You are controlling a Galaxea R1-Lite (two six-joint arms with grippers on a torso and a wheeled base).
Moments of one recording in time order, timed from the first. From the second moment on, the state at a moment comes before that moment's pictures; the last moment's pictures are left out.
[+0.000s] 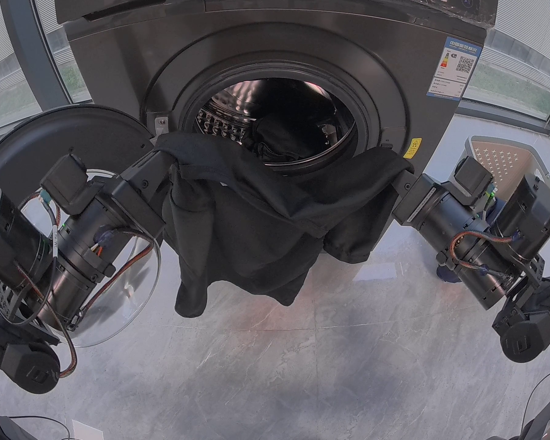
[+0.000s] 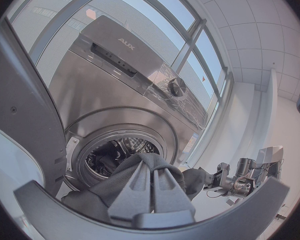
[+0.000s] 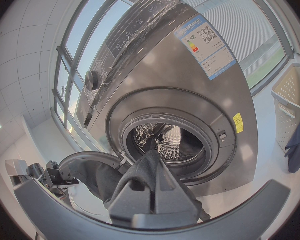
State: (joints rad) left arm -0.54 1.58 -0.48 -1.55 -0.07 -0.28; right arm 0.65 1.72 -0.63 -1.41 -0.11 0.41
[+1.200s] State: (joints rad) left arm -0.67 1.61 -0.57 -1.54 -0.15 -0.29; right arm 0.73 2.02 -0.47 -1.53 -0.10 0.22
